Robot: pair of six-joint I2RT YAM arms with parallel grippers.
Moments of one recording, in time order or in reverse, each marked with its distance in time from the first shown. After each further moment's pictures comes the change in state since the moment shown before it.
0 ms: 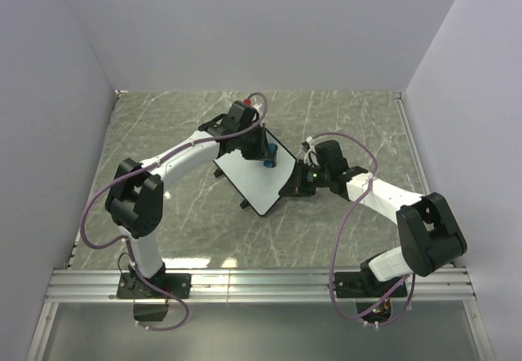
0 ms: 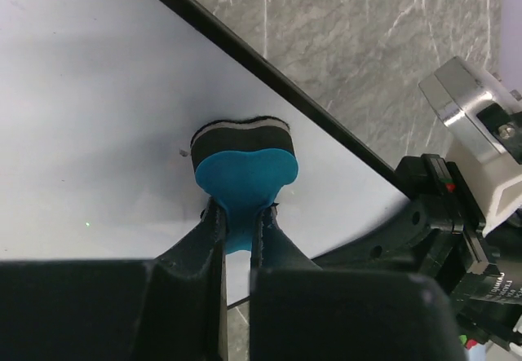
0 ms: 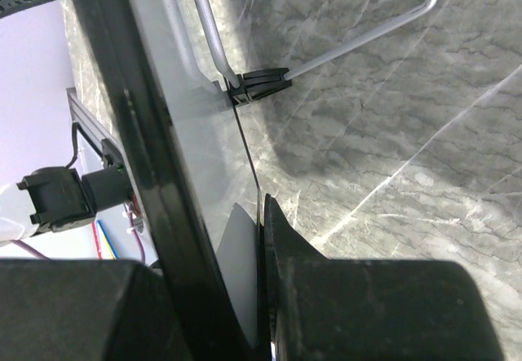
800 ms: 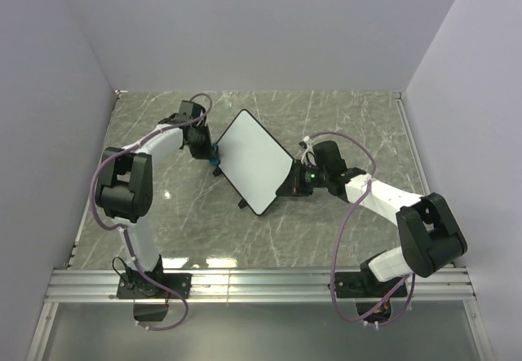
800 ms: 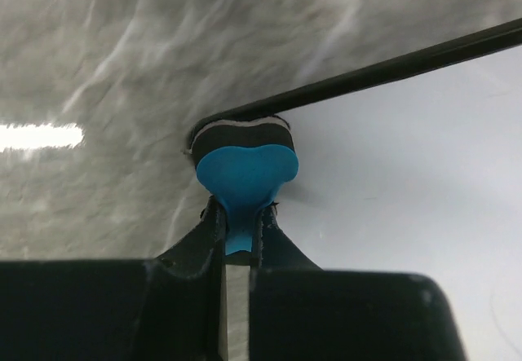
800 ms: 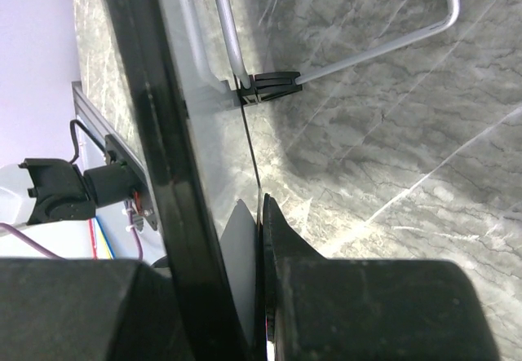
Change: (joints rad) left arm 0.374 0.070 -0.090 -0.058 -0.087 0.083; right arm 0.022 -0.003 -0.009 0.045 -0.002 -0.003
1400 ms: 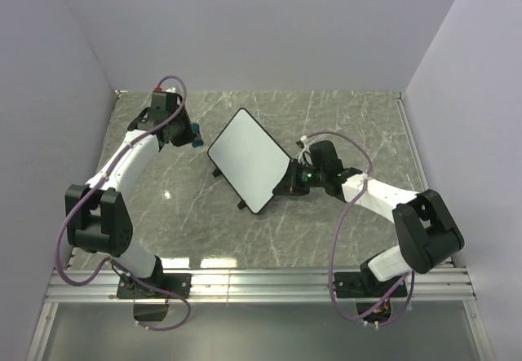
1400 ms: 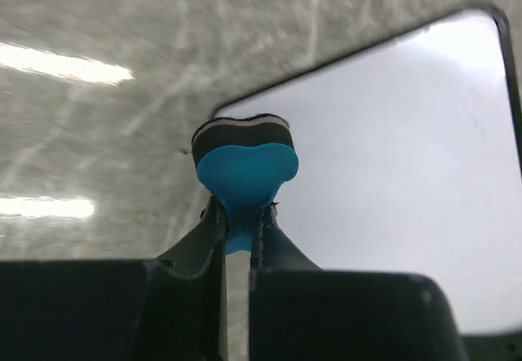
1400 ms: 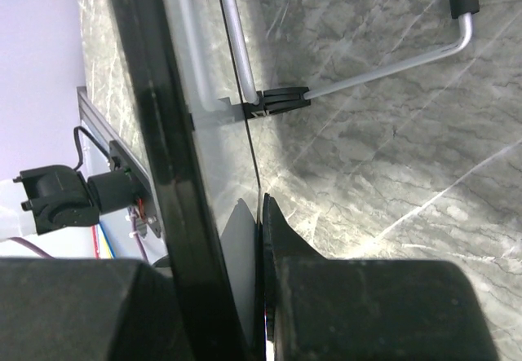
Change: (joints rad) left arm 0.056 -0.317 -0.081 -0.029 -0.081 -0.023; right arm 0.022 0.027 0.005 0.050 0.012 0.026
